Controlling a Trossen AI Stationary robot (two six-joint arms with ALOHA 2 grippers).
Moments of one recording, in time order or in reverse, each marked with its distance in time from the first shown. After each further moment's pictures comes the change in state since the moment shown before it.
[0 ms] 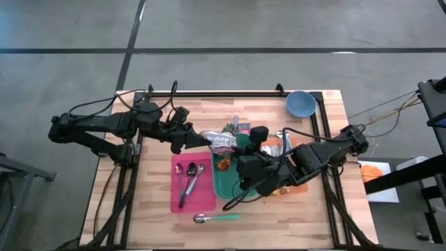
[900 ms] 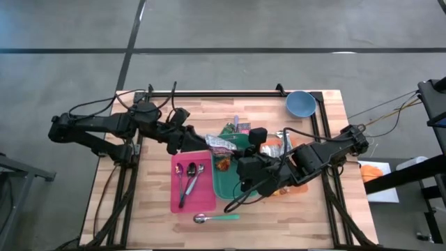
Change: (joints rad) left arm -0.009 -0.001 -0.002 0.044 0.064 -0.050; right arm 0.005 0.000 0.008 0.000 -0.048 0.003
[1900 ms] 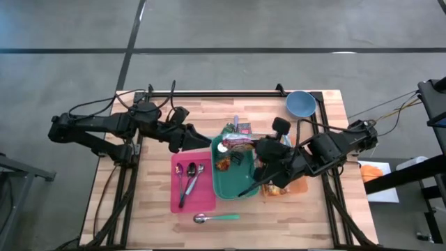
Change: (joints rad) left arm 0.003 0.000 0.000 -0.008 -0.045 0.002; right arm -0.003 -0.096 0.001 -0.299 -0.009 0.497
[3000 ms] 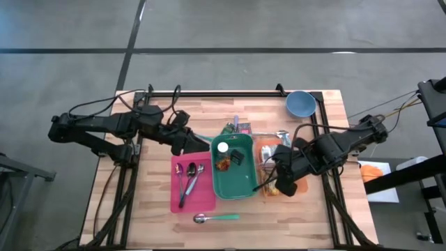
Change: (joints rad) left arm -0.007 -0.001 0.000 -0.108 0.004 -0.023; right arm 0.000 -0.165 -0.320 -0.240 -0.670 0.565
